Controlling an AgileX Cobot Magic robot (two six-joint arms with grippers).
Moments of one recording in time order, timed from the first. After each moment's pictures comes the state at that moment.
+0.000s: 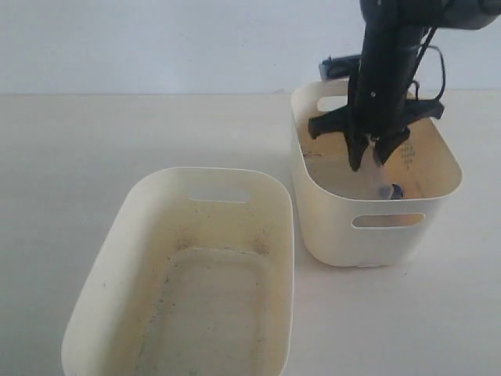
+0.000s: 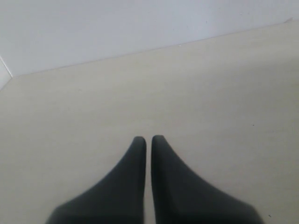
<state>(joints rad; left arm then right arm) -0.04 0.00 0.00 0.21 0.34 -0.03 0.24 2.08 -1.70 -0.05 1.21 0.17</state>
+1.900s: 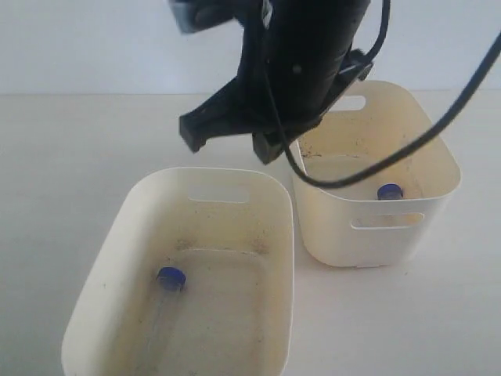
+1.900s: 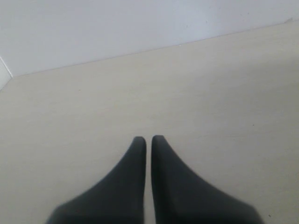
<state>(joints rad) -0.04 0.00 0.00 0.21 0.34 -0.03 0.71 1.66 -1.54 -0.10 1.18 0.24</state>
